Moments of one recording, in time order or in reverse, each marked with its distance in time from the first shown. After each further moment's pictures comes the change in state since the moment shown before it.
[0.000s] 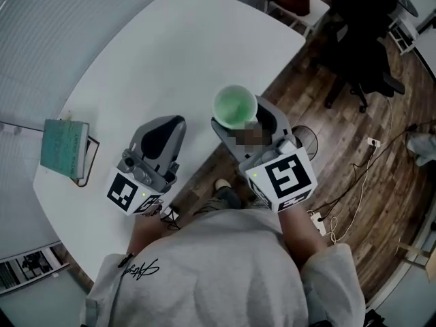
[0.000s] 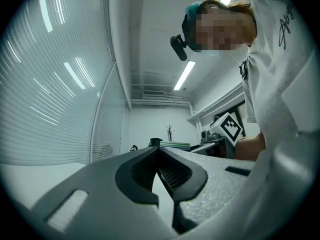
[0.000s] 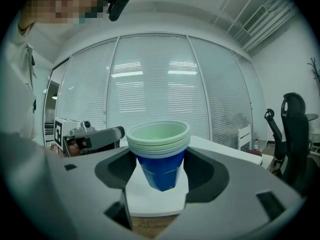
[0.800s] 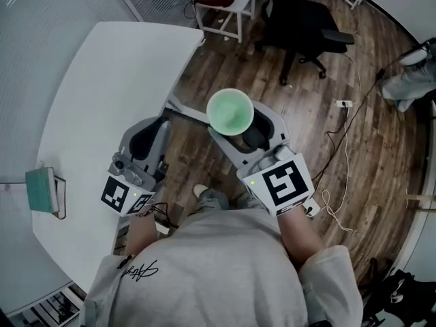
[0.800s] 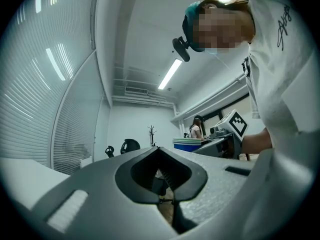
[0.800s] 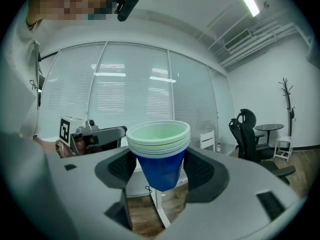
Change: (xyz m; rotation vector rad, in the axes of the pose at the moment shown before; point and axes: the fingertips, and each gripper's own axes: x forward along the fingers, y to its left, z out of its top) left arm 0.137 -0.131 -0.008 -0.012 -0.023 -0.210; right arm -0.193 -0.110 -0.014 0.016 0.003 -0.264
